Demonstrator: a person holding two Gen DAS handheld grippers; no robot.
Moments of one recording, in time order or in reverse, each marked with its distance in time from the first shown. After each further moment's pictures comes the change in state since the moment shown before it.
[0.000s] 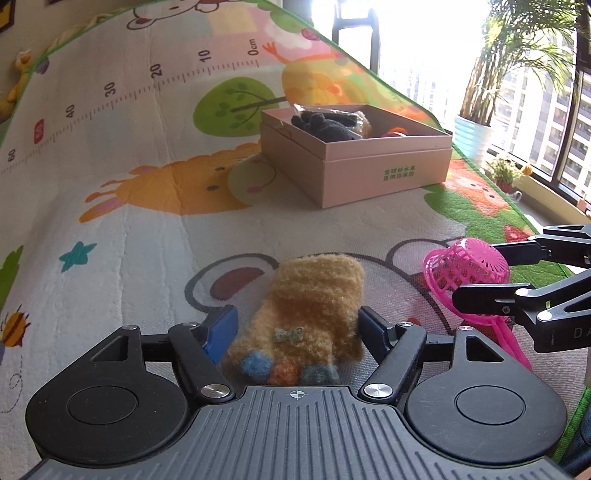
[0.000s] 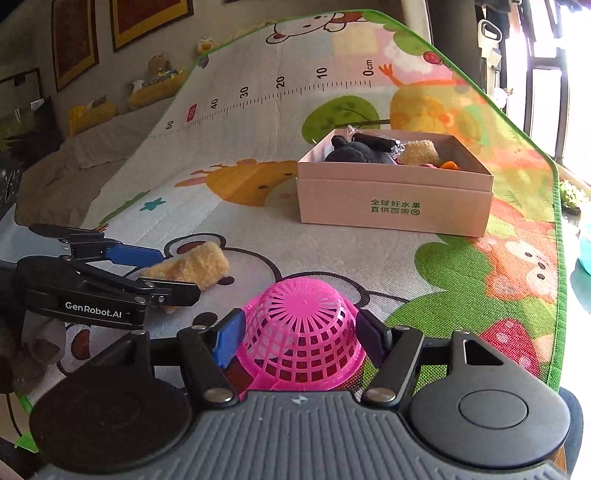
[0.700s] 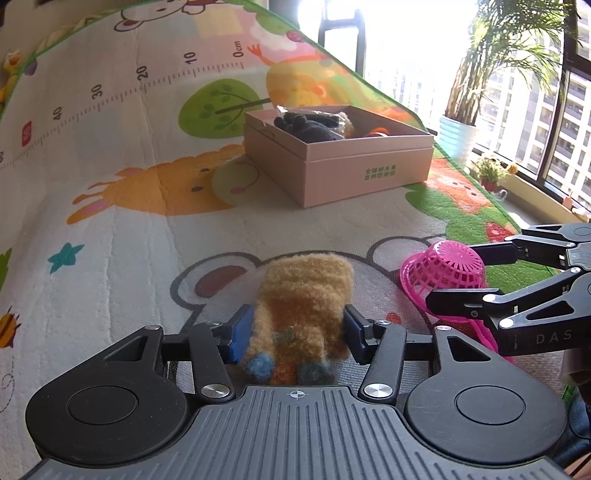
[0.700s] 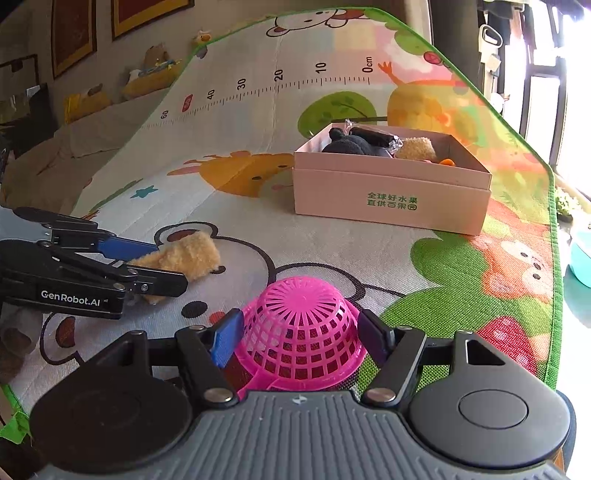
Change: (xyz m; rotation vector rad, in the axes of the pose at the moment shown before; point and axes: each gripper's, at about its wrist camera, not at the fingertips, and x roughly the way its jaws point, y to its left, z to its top) left arm -0.010 -0.004 -0.002 0.018 -0.010 -0.049; right arm 0.007 0.004 -0.004 -0.039 0.006 -0.037
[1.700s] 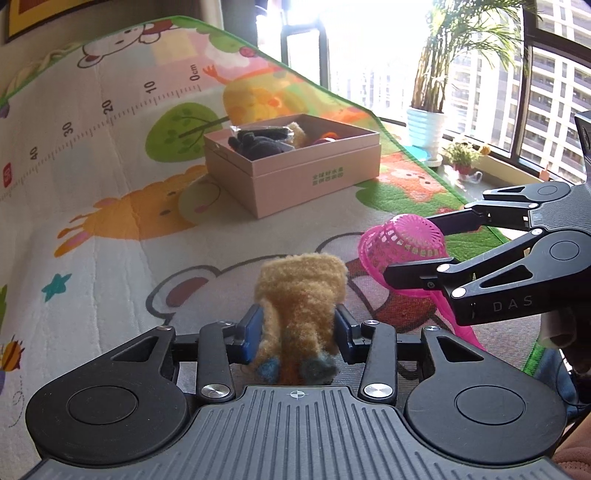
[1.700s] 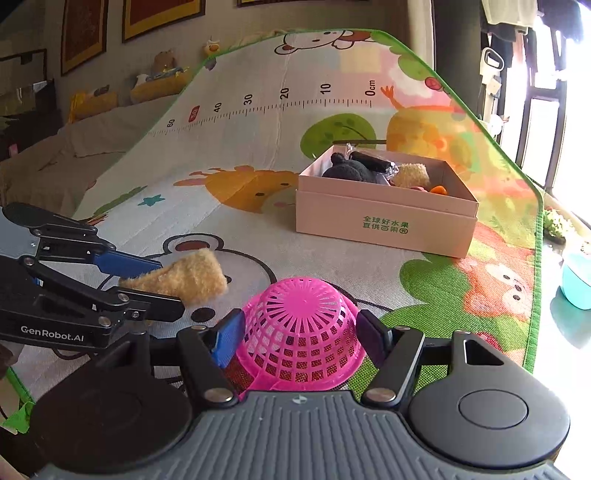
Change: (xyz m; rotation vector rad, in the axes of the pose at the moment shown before) left arm -0.028 -0.034 0.000 0.123 -0.031 -0.034; right arm -0.029 0.006 0.005 -0.050 -0.054 -0.022
